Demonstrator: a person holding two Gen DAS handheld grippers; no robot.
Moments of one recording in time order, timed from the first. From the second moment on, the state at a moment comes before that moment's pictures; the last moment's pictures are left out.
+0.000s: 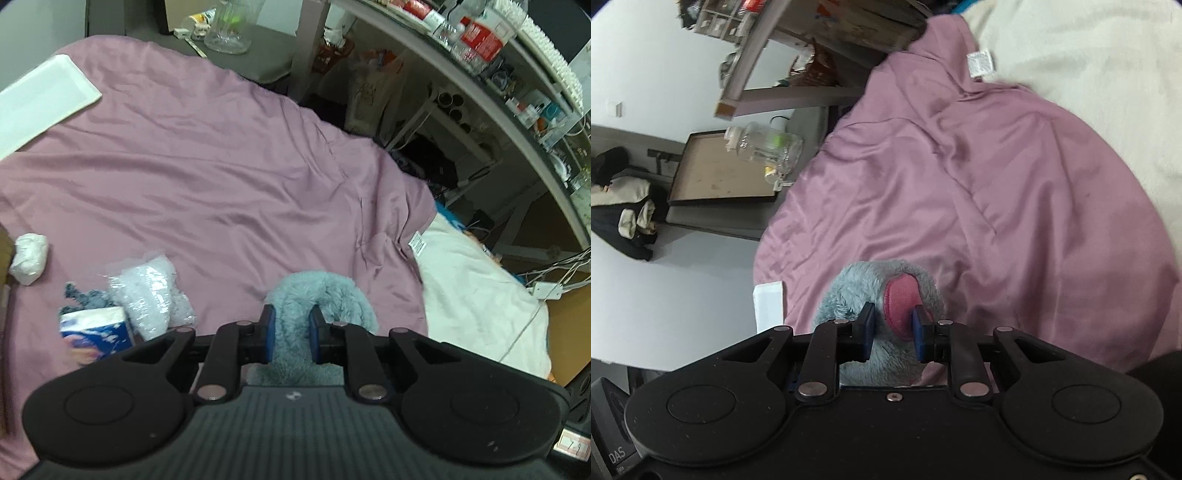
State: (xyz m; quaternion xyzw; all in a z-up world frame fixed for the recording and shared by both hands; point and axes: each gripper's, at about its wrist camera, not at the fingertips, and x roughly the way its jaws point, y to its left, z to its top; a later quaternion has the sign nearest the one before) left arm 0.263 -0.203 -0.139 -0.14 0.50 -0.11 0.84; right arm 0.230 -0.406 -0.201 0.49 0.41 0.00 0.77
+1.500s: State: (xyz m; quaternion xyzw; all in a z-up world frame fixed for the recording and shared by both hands) left arm 0.152 0.024 -0.059 -0.26 0.39 -0.05 0.88; right arm 0.180 -0.180 -0.084 0.31 0.40 0.12 0.86
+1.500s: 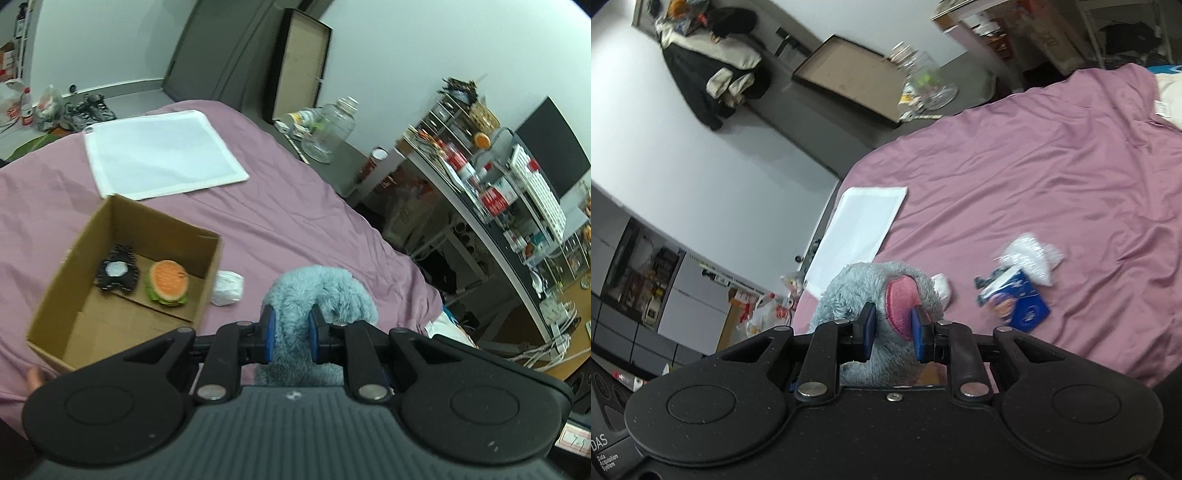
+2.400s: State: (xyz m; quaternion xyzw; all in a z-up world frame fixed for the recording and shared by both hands) left arm 0.160 0.152 -0.115 -0.31 0.41 0.02 0.86; right arm 0.218 -0.038 -0.129 0.22 0.46 0.16 0.85
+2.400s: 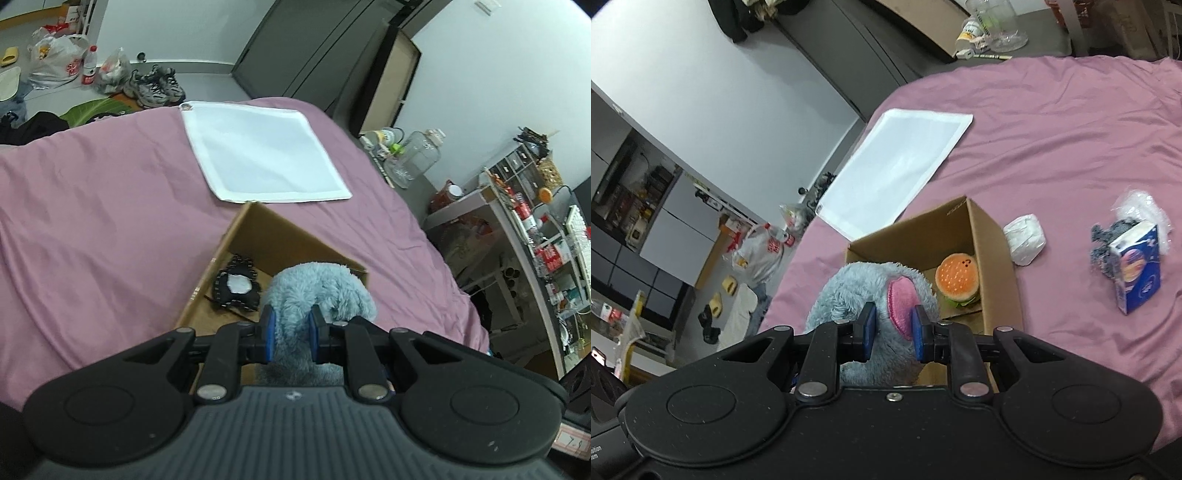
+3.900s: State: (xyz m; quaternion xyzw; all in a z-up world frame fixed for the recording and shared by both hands) left arm 0.182 0.144 -0.118 -0.22 0.43 0.10 0.87; right arm 0.232 -0.074 -0.142 0.28 0.45 0.18 0.83
